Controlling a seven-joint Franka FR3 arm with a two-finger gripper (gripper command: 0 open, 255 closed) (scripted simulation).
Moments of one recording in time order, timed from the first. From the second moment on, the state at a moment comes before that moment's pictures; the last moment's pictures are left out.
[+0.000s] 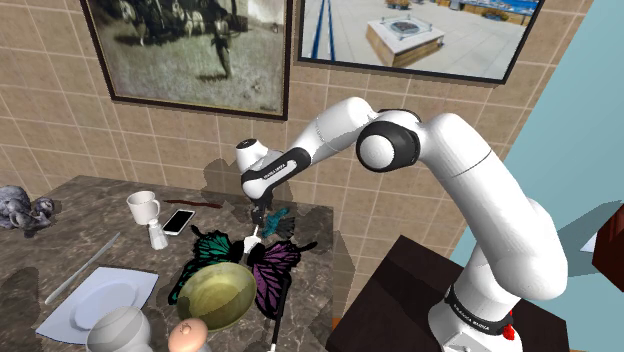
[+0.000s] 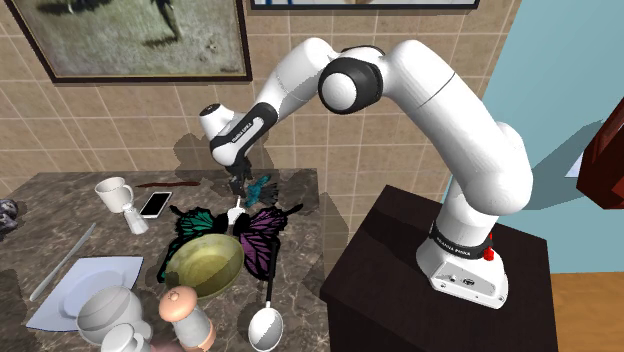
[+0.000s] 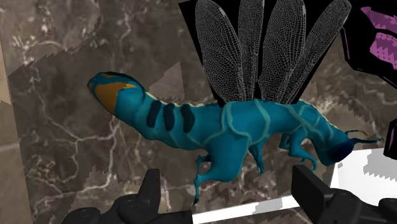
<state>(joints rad) 0.10 0.91 0.01 -1.41 -0.22 2.21 -0.22</state>
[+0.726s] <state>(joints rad) 0.10 0.91 0.01 -1.41 -0.22 2.21 -0.22</state>
